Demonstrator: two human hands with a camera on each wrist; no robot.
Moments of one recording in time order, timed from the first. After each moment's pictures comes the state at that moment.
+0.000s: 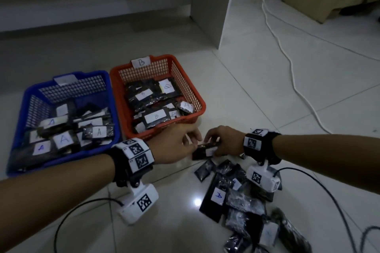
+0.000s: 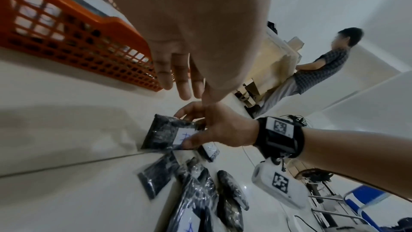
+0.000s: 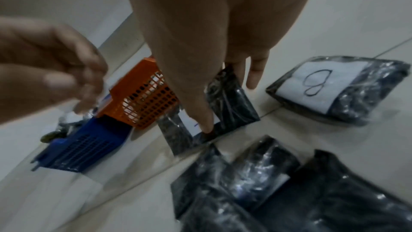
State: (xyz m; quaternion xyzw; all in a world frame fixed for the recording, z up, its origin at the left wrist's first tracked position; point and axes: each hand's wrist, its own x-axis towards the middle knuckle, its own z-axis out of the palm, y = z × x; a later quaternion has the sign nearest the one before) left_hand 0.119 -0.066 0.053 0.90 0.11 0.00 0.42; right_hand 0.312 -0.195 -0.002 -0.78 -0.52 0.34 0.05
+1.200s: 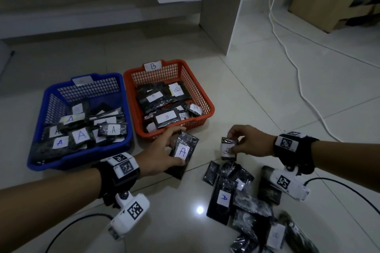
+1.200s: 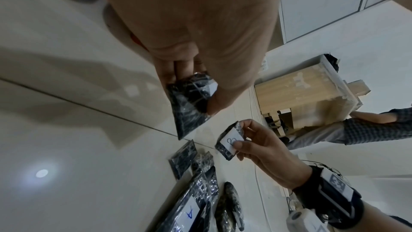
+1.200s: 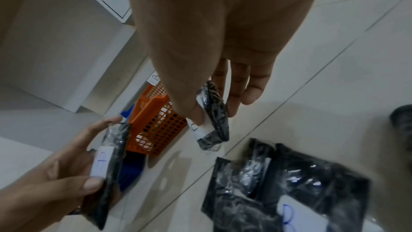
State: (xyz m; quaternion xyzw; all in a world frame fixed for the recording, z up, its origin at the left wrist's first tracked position) left_hand 0.058 -0.053 0.033 0.78 0.24 0.01 0.58; right_hand 0.317 -0.231 0.030 -0.79 -0.44 0.38 0.20
